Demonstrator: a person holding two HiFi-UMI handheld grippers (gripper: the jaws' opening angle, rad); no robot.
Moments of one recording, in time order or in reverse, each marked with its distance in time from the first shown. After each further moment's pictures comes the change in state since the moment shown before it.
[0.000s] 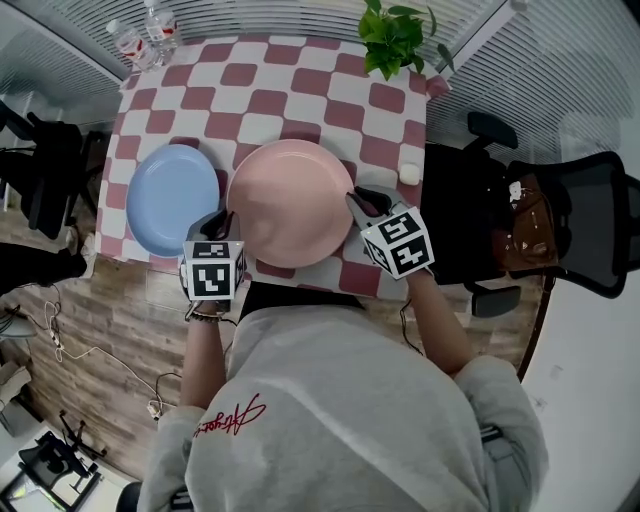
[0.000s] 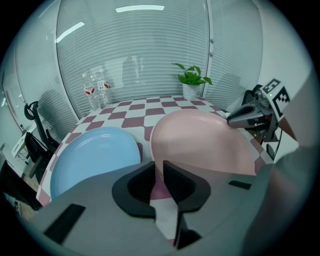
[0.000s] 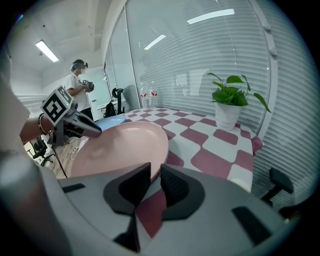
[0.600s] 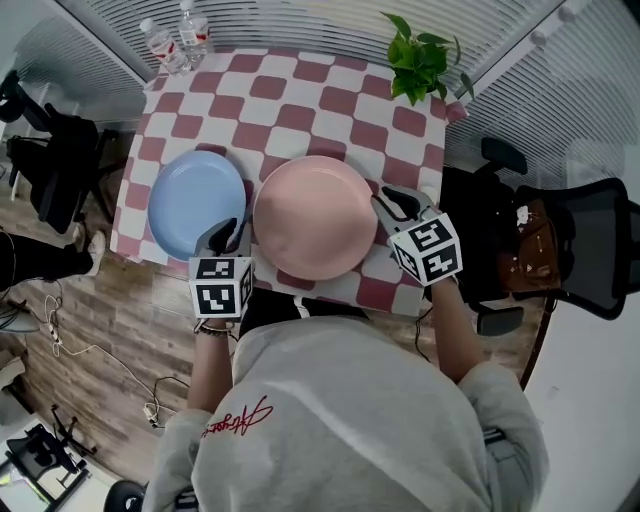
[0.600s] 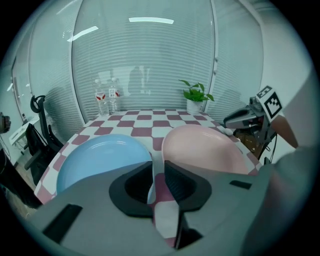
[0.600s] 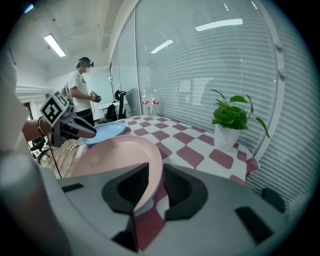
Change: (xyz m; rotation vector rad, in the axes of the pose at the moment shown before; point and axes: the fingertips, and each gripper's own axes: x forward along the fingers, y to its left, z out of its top) left arm -0.028 0.022 0.012 -0.088 -0.126 -0.024; right arm -0.012 -0.011 0.047 -0.074 -0.044 -0.016
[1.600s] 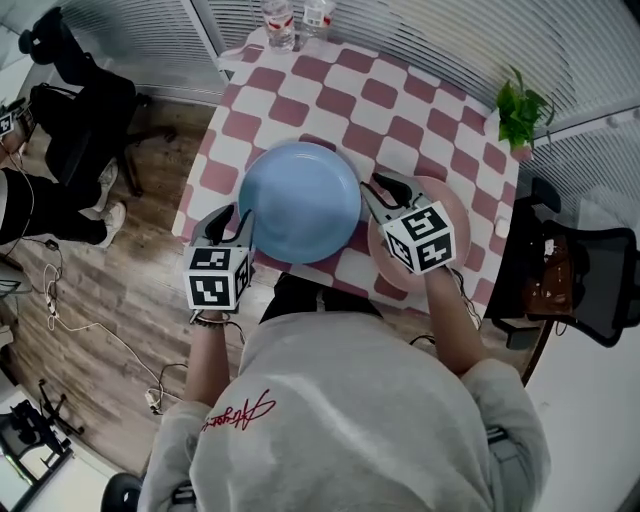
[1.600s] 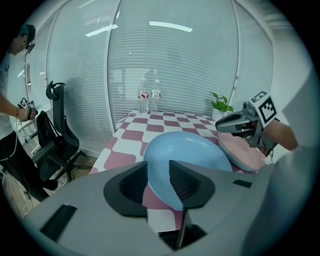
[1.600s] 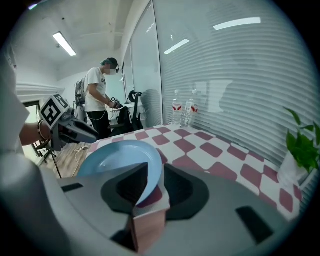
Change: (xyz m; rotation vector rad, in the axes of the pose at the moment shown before) left arm -0.047 0.223 -0.032 -0.105 -0.034 0.015; right arm 0.158 0.169 0.135 -0.072 -0.030 0.109
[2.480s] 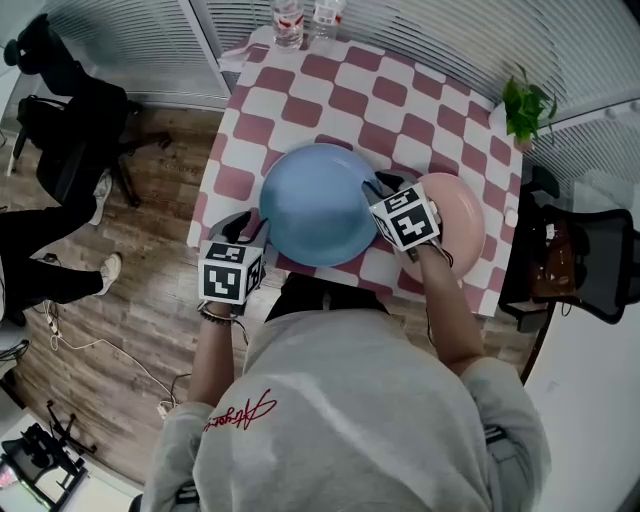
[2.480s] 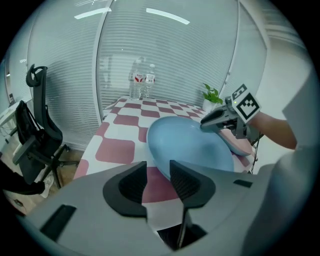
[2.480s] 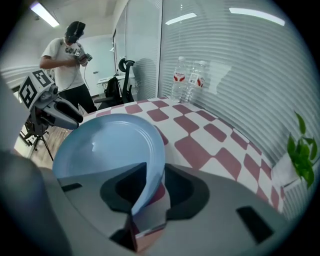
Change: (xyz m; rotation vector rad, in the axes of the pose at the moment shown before) left arm 0.024 0.023 -0.033 0.034 0.115 -0.180; right arm 0.059 0.006 -0.034 -0.034 0.320 -0.131
